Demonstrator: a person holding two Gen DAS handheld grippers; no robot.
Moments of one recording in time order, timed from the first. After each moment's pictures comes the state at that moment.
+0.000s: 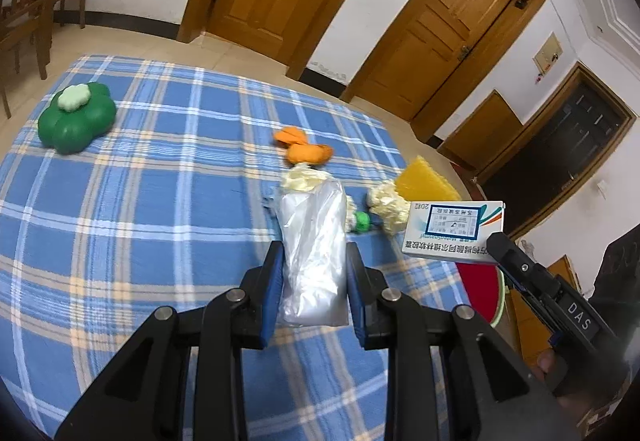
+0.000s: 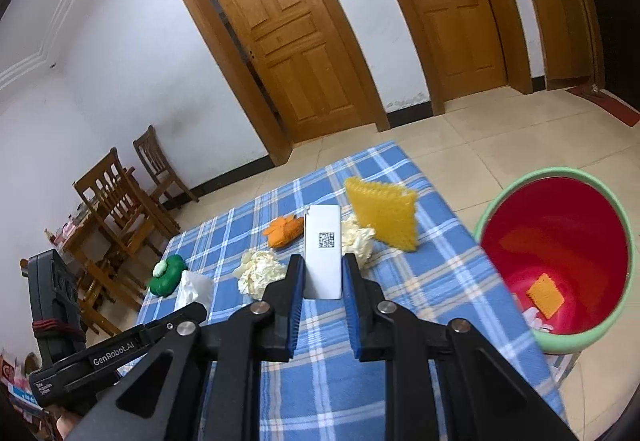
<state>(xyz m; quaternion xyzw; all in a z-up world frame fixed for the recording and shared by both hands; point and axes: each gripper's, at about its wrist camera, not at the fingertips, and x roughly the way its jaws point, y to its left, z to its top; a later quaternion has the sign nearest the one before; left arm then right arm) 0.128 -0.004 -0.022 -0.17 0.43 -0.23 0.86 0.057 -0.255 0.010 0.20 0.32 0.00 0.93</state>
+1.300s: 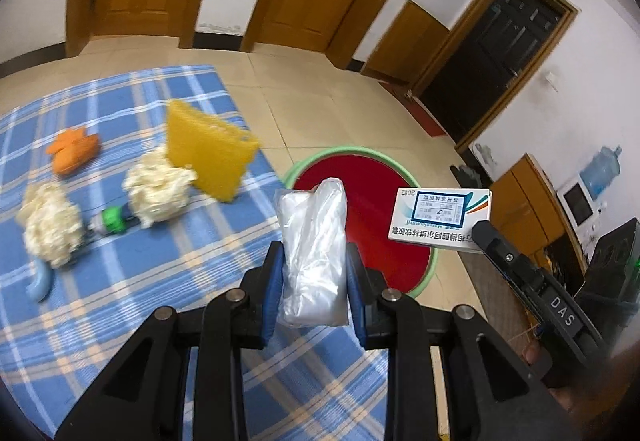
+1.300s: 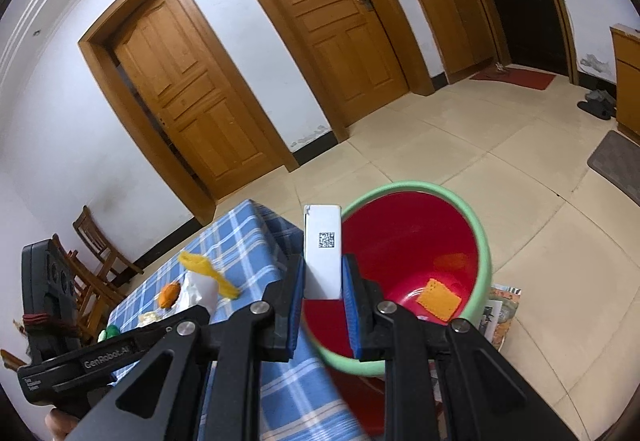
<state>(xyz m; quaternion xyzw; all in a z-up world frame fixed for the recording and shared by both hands) 0.112 -0.208 -0.006 -0.04 0.46 -0.38 0.80 -0.030 -0.414 0.006 0.27 0.27 -0.16 0.91</state>
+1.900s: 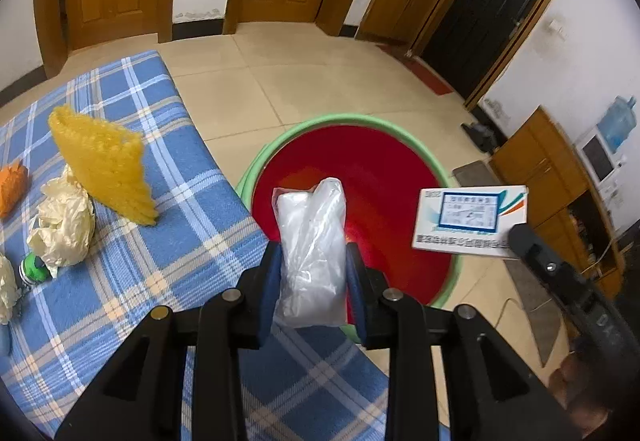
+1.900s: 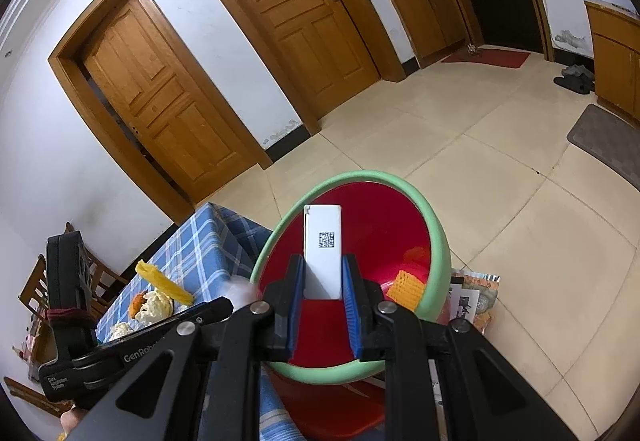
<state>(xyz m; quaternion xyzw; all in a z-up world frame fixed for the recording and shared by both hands) 0.120 -0.294 -0.041 0.04 0.48 -0.38 0.79 -0.039 -0.459 -0.022 0.30 0.28 -0.20 0.89</state>
